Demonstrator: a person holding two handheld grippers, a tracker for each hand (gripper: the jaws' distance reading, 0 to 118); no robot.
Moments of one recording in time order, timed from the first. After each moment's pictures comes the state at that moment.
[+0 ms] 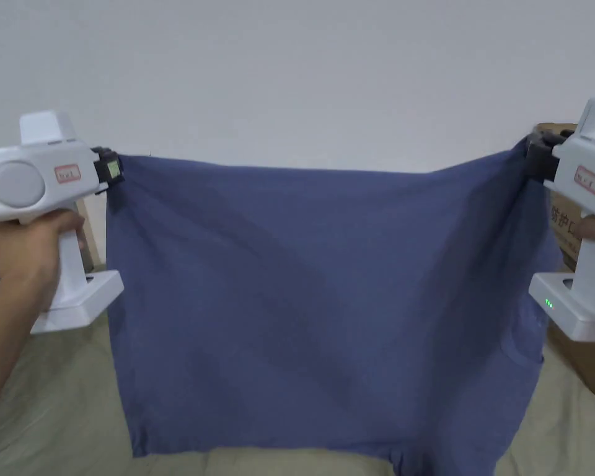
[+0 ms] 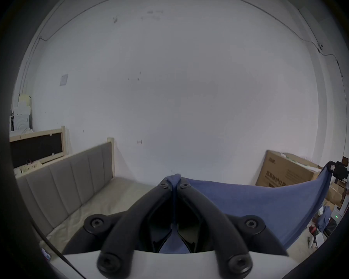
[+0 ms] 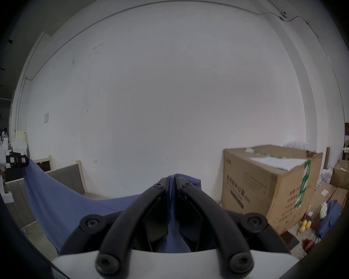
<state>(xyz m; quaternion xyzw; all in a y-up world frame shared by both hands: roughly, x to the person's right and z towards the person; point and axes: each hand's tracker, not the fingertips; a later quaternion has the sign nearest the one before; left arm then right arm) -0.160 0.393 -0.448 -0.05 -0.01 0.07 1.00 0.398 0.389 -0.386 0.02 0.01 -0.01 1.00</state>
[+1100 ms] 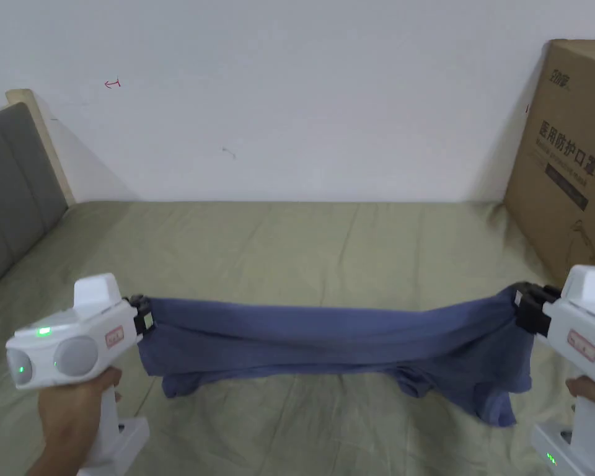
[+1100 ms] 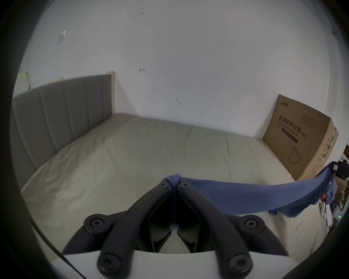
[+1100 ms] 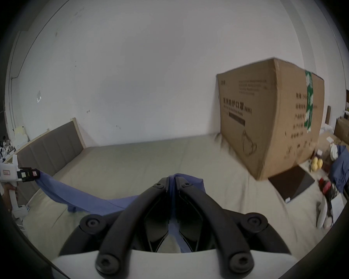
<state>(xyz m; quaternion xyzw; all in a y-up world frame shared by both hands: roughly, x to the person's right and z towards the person) -0.132 0.107 -0.409 -0.25 -0.01 0.08 0.97 0.420 0.130 -0.342 -0.18 0.01 -0.07 0.98</state>
